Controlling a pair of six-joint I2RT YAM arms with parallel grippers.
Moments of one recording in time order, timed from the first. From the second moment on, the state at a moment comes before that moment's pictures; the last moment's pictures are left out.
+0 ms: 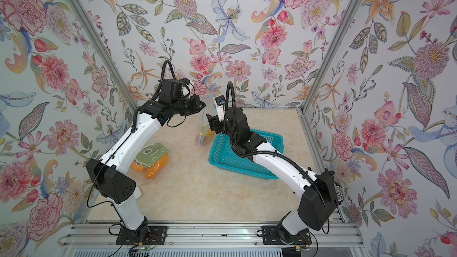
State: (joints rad) left arm -0.43 1.80 1.97 -0.70 0.29 -0.52; right arm 0.73 1.49 1.34 -0.02 0.16 -0.01
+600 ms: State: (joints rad) left arm -0.43 1.71 2.06 -0.91 0.24 0.02; right arm 0.36 1.41 1.39 -0.22 -0.46 -0.08
